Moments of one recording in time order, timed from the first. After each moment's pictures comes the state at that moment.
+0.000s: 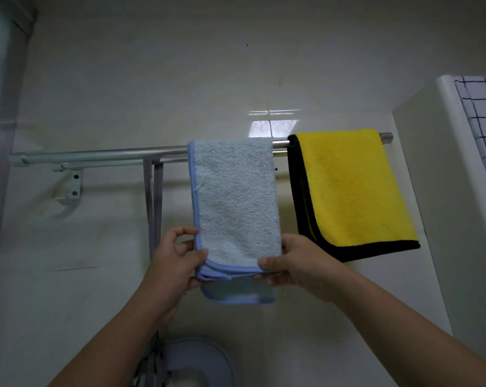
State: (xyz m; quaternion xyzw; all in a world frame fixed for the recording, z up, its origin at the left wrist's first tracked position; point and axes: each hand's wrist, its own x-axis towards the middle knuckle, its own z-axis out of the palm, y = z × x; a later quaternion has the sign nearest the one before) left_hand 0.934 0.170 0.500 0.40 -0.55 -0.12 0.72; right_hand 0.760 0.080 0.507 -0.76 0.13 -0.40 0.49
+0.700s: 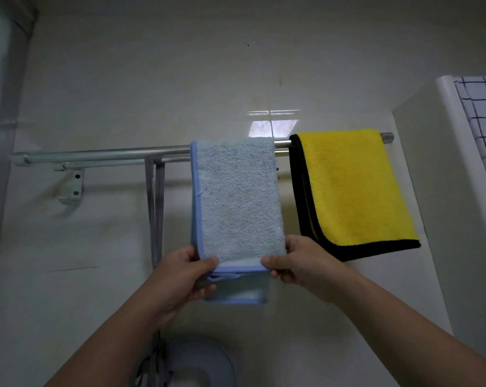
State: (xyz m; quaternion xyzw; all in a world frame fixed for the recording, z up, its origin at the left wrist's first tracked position) left_hand 0.935 0.171 0.498 0.47 -0.54 -0.22 0.66; right_hand 0.761 0.075 0.504 -0.75 0.17 -0.44 0.47
